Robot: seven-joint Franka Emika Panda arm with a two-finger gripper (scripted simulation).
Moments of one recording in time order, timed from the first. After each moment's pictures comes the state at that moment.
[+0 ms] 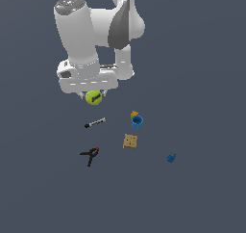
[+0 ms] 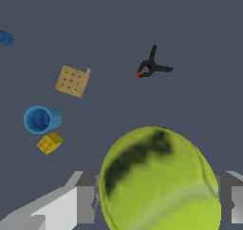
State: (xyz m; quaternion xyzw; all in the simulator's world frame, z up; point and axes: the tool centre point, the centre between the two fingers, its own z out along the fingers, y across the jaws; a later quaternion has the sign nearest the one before) arm -0.056 -0.119 0.248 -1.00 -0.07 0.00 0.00
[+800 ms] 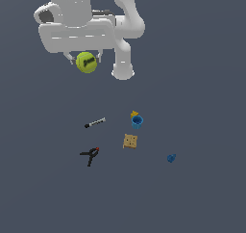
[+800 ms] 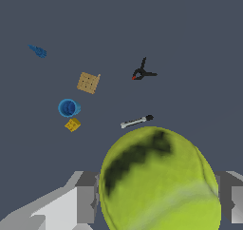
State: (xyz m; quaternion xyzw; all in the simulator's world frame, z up) arm -0.081 -0.122 0.386 -1.00 -0.07 0.00 0.00
